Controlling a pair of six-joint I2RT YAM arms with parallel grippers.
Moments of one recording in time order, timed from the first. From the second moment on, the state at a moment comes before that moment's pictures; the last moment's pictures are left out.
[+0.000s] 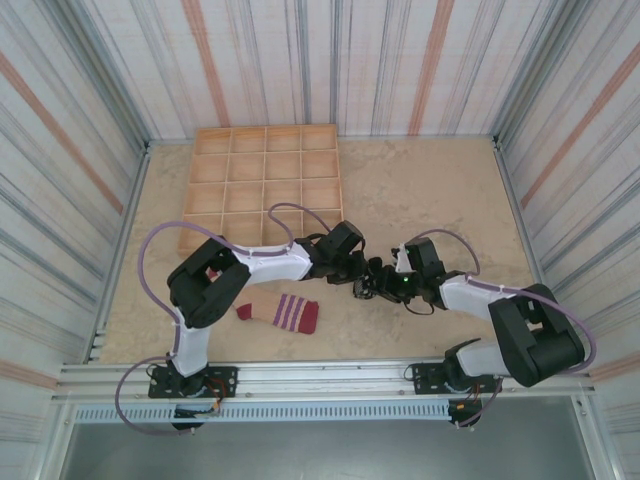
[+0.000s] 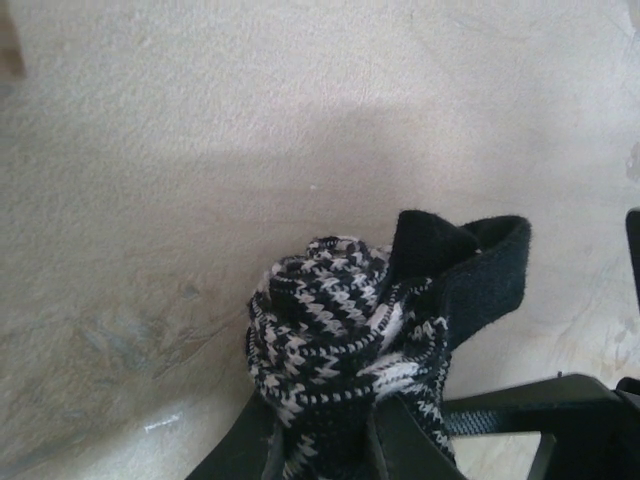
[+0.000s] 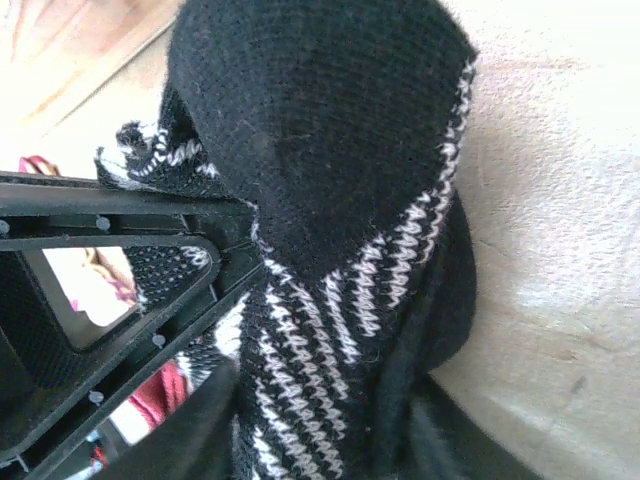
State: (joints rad) left arm -0.94 1.96 1.21 -0.17 0.16 -0.97; right arm 0.39 1.35 0.39 0.03 -0.54 0.77
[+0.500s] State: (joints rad) left arm -0.93 1.91 1.14 -0.11 0.20 -1.03; right arm 0.40 1.29 0.42 -0.08 -0.48 0.75
